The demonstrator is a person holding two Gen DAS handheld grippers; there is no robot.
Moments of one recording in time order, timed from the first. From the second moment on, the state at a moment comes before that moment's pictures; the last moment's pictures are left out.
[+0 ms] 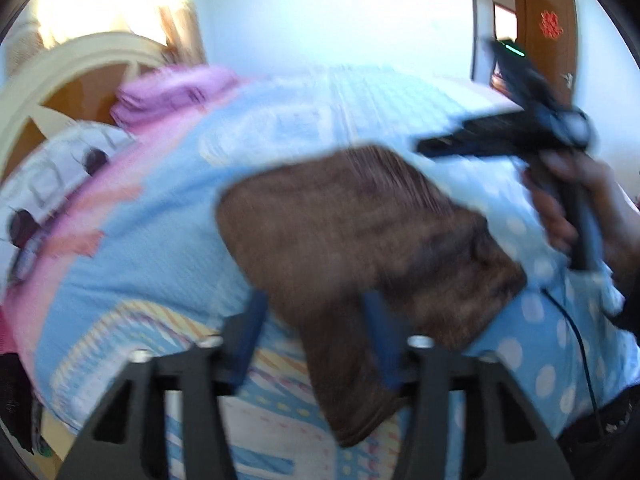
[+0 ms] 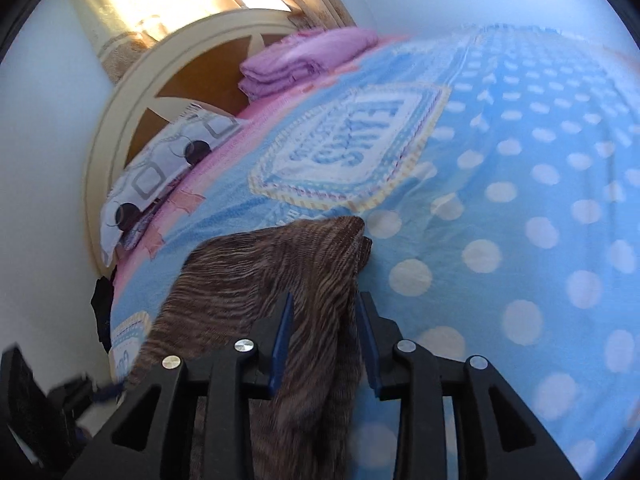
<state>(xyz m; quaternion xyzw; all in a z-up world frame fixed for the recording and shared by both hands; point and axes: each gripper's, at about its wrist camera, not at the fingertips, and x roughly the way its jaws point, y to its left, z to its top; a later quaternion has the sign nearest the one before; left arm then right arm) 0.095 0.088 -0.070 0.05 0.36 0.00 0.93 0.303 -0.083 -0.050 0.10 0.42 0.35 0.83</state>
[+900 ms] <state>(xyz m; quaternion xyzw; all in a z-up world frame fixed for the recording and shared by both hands) 0.139 0.105 -0.116 0.08 0.34 0.13 0.93 0.178 -0.136 -0.105 0.07 0.47 0.33 0.81</state>
